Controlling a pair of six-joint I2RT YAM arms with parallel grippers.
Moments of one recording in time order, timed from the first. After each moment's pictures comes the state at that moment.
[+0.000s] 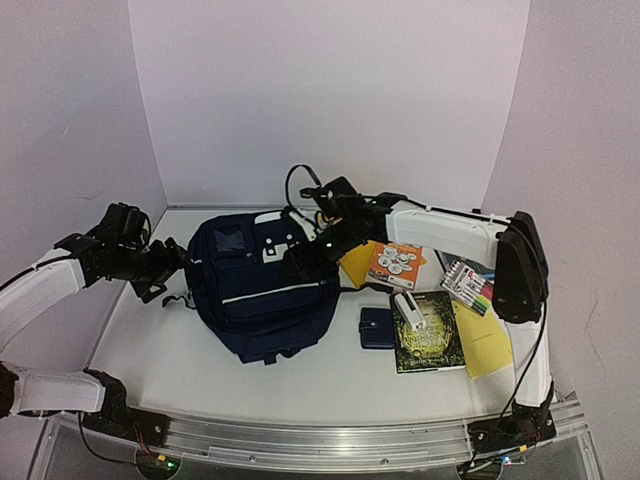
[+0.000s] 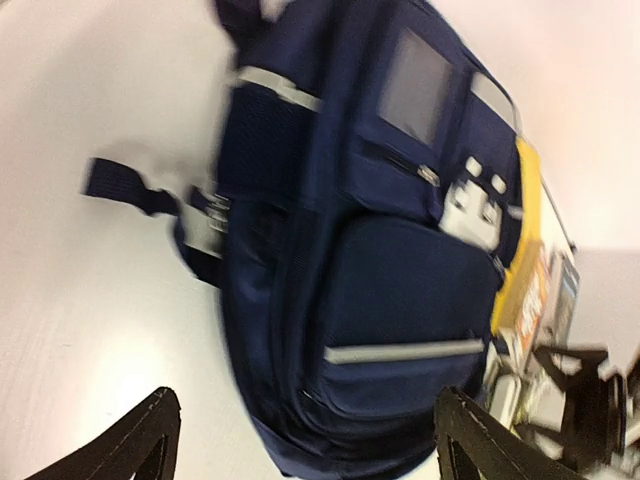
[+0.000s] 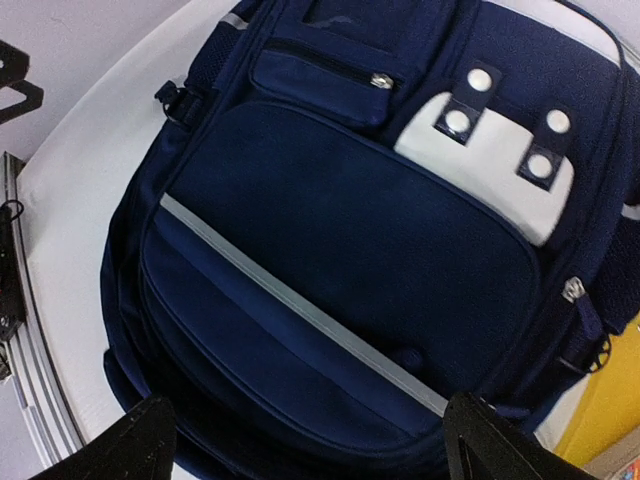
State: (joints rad) left arm -0.31 1.06 0.84 -0.63 0.08 -0.94; right arm 0.86 2.15 1.89 -0.59 -0.26 0.06
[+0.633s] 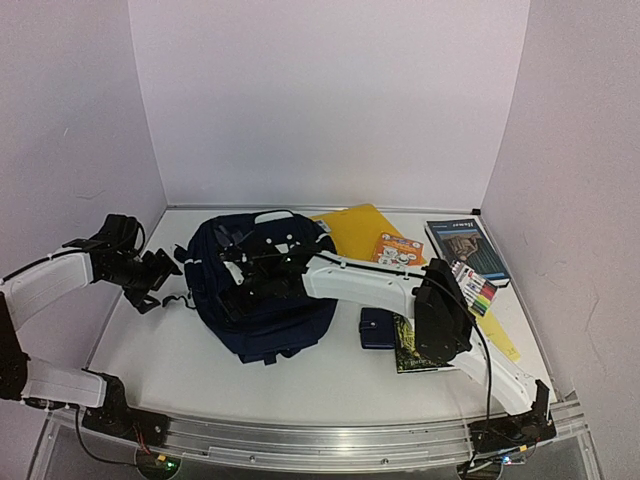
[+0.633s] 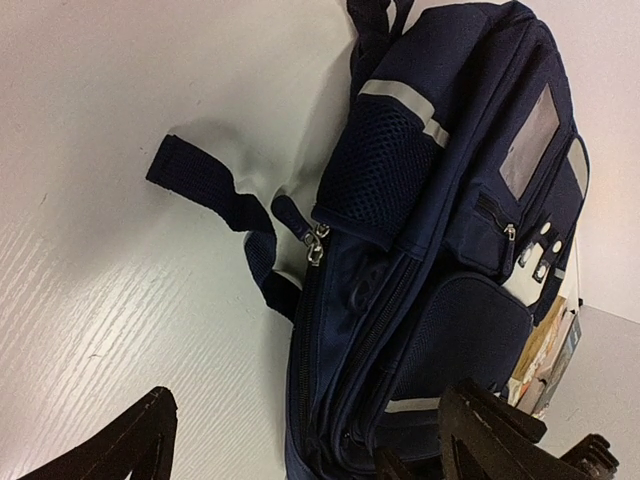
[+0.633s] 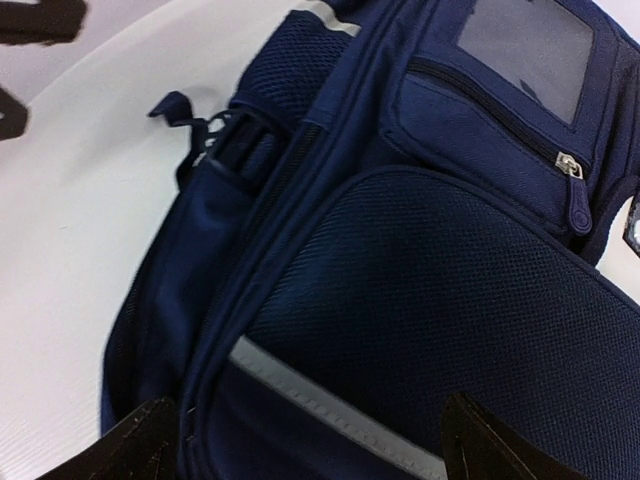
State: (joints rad) left arm -0.13 1.17 0.77 -0.57 0.19 -1.00; right arm 1.11 2.61 2.40 -0.59 0.11 0.15
